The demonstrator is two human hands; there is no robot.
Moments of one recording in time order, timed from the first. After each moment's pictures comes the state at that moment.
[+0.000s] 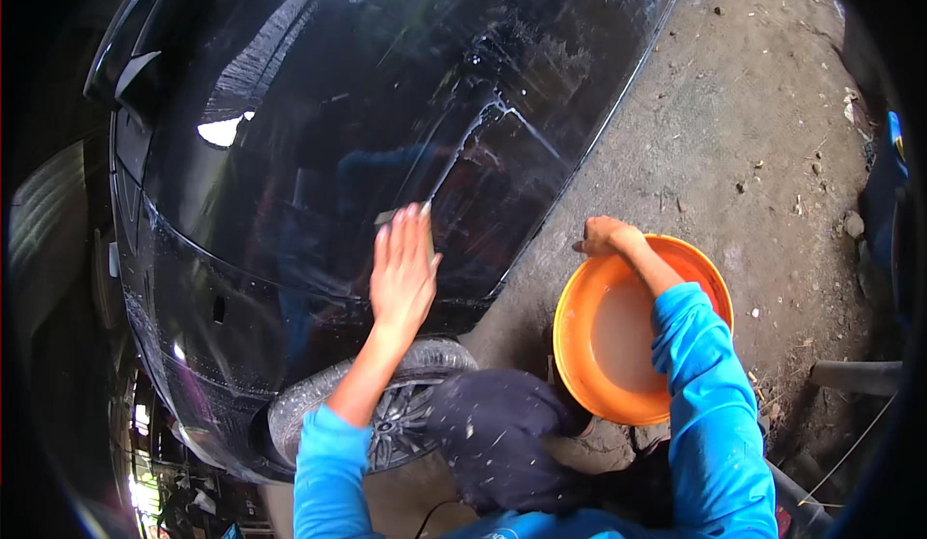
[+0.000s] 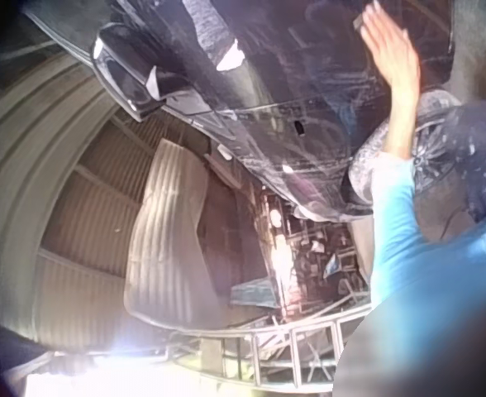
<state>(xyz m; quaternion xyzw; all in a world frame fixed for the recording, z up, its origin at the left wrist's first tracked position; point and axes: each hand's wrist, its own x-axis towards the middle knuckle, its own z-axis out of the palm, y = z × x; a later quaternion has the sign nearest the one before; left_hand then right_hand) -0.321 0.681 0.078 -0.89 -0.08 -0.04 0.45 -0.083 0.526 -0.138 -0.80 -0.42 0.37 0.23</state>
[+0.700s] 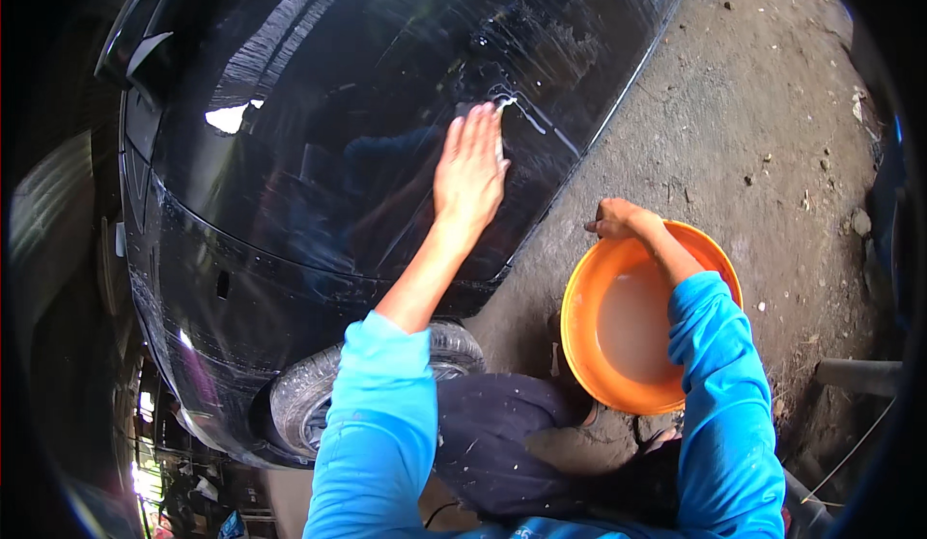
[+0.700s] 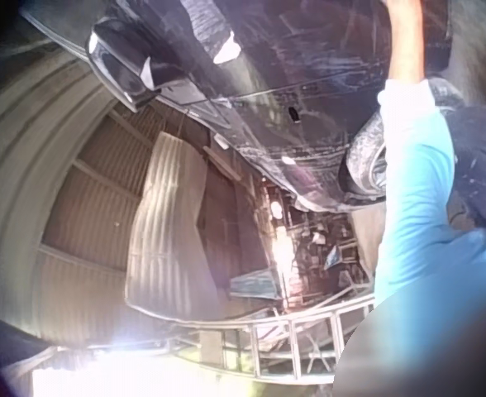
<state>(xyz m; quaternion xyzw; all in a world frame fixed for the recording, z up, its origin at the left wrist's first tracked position) -0.202 0.672 0.061 -0.91 0.02 -0.13 0.39 -0.078 0.522 -0.139 -0.78 -0.44 0.36 0.26</state>
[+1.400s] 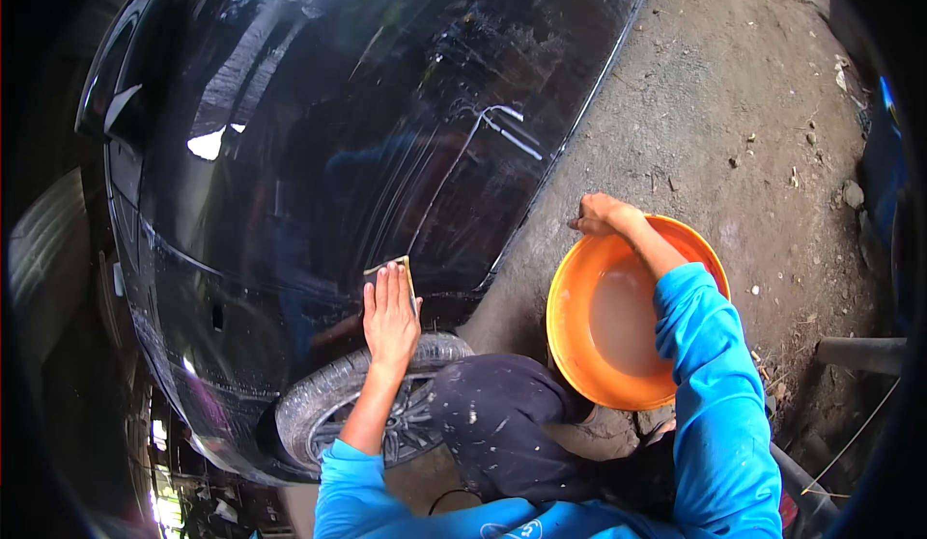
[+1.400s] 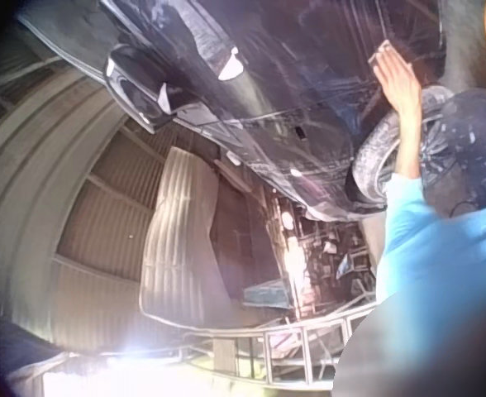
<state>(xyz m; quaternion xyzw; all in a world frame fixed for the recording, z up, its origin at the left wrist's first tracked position) -0.412 0.715 0.032 -0.89 -0.11 -0.02 0.45 -0.073 0.517 -0.143 -0.79 -0.43 0.35 0.26</state>
